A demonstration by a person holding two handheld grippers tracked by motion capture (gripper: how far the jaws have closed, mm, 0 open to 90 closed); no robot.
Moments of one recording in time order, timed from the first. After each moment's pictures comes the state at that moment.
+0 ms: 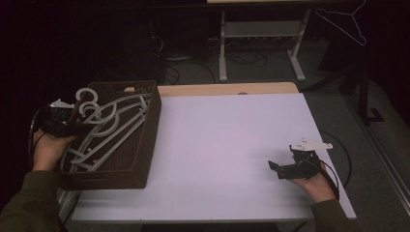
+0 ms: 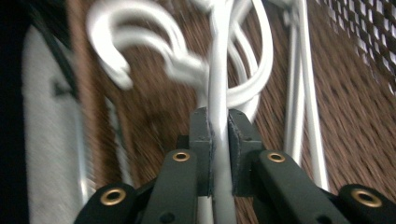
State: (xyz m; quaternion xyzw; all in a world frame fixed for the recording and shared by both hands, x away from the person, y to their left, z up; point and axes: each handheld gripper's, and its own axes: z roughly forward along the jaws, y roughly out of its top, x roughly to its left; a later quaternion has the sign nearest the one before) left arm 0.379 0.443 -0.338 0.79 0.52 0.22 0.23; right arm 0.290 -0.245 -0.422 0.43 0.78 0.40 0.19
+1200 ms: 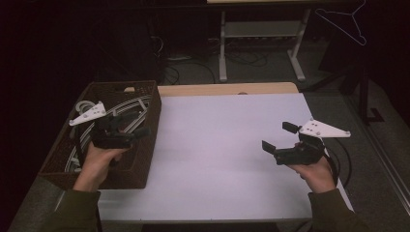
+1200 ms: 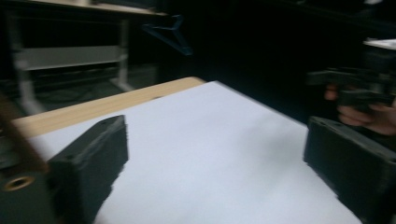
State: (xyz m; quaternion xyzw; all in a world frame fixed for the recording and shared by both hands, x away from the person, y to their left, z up) left arm 0.322 0.285 -0.316 0.71 0.30 0.10 0.62; right arm 0.286 -0.224 -0.342 0.36 0.72 0.56 0.21
